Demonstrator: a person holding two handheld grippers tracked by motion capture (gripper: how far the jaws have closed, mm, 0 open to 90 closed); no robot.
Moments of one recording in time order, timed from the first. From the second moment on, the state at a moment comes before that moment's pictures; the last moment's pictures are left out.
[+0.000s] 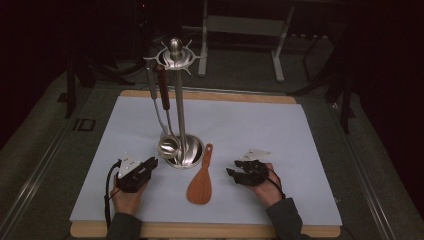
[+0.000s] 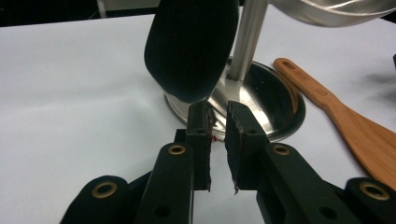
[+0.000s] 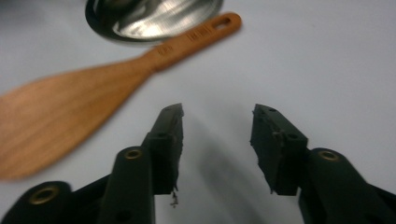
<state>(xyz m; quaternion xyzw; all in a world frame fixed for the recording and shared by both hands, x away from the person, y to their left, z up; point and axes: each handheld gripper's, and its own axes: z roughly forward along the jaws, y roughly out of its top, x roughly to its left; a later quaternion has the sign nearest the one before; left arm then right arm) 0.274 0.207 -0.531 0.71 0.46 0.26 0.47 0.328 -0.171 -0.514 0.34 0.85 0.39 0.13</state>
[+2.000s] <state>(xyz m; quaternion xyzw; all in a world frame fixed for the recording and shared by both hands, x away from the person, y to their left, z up) 0.276 0.203 -0.536 0.72 0.45 0.25 0.47 0.314 -0.061 -0.528 0.24 0.91 0.35 0.06</state>
